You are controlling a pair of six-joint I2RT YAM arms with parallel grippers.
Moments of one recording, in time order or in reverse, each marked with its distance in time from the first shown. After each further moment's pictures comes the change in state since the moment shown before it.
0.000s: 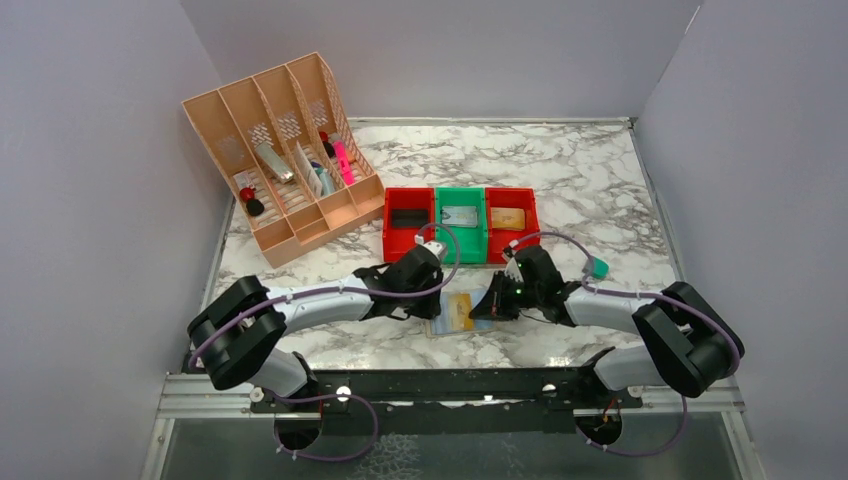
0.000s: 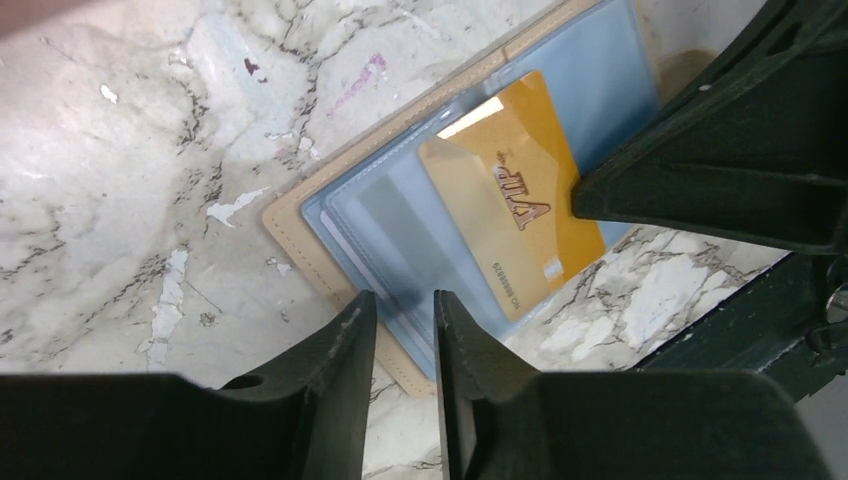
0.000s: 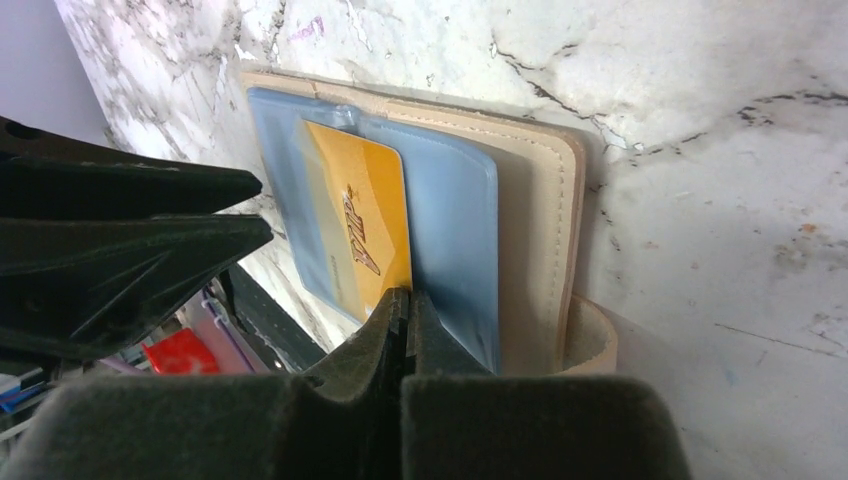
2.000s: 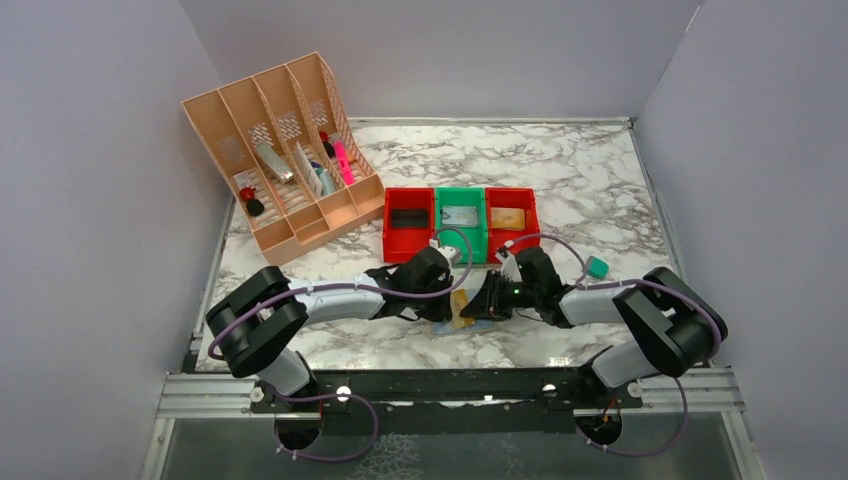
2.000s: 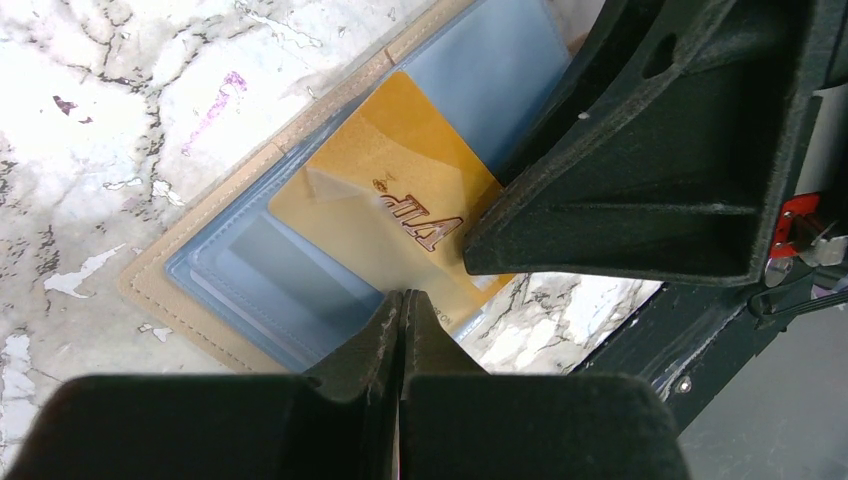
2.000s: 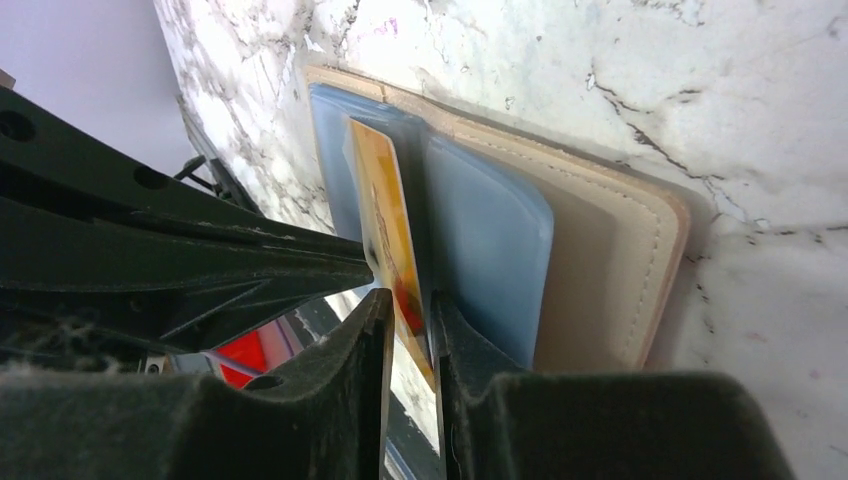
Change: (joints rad) left arm -0.019 0.099 0.027 0.106 0.121 0.001; right arm -0.011 0.125 -0.047 0.290 -0.150 0.064
